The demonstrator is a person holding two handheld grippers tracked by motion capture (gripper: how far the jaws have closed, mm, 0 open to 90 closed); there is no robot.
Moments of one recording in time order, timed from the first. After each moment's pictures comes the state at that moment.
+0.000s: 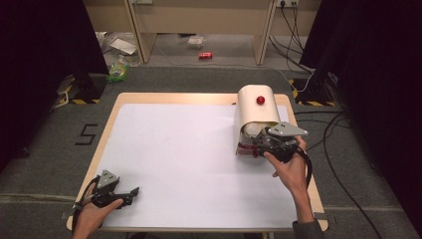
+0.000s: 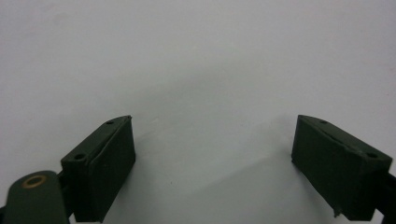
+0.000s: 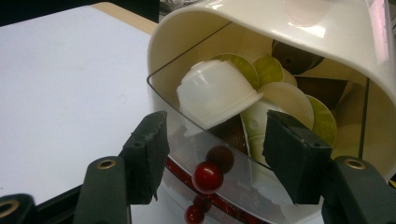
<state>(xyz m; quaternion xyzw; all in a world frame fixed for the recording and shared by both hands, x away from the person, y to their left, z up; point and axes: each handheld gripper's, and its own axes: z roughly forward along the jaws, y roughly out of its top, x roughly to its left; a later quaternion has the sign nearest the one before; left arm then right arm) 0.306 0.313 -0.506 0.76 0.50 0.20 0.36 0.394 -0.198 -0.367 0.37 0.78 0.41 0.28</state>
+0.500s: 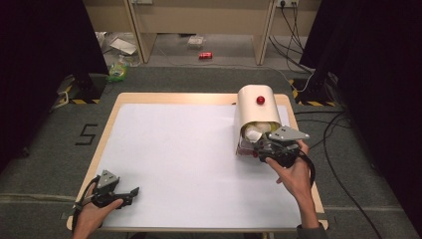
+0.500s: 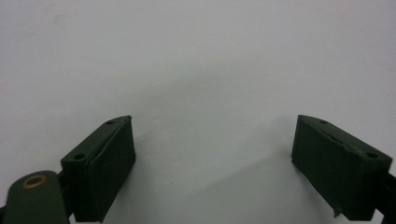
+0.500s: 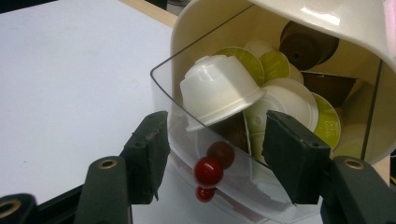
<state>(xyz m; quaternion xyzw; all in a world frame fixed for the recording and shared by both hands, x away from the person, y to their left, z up) 0.306 0.313 -0.506 0.76 0.50 0.20 0.36 0.379 -0.199 -0.363 0.36 0.80 0.40 0.27</state>
